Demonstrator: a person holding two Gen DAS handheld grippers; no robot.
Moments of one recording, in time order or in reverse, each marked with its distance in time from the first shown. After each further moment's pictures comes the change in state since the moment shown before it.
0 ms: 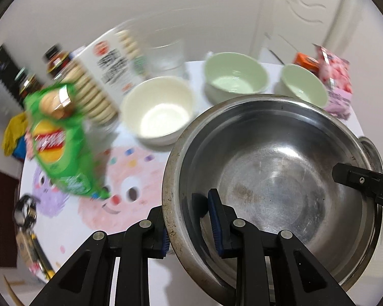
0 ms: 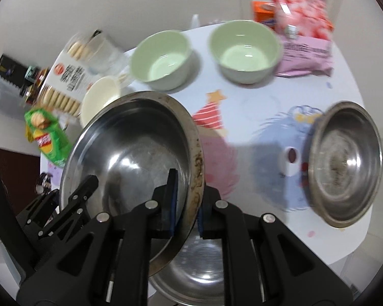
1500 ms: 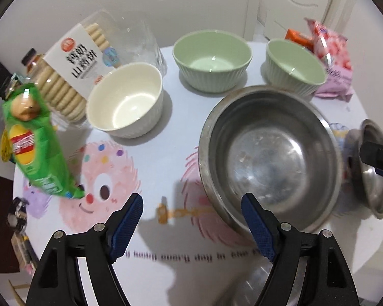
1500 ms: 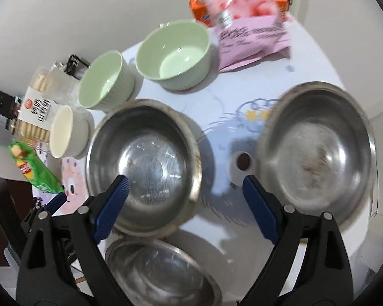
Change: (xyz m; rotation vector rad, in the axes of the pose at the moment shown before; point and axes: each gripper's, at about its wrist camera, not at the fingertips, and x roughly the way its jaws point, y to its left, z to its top) left arm 0.015 -0.043 -0.003 0.025 0.075 0.020; right arm -0.011 -0.074 0.001 0.131 -0.057 -0.019
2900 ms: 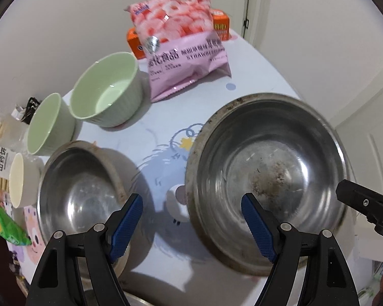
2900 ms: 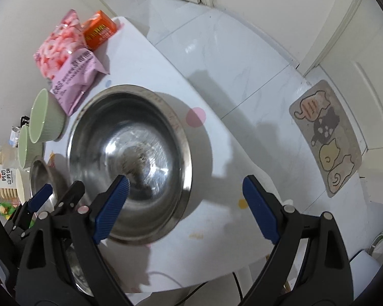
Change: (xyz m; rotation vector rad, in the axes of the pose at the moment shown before) left arm 0.015 -0.259 0.023 0.313 -0.011 -0.039; right arm -0.045 -0.229 -0.020 0.368 0.001 -0.120
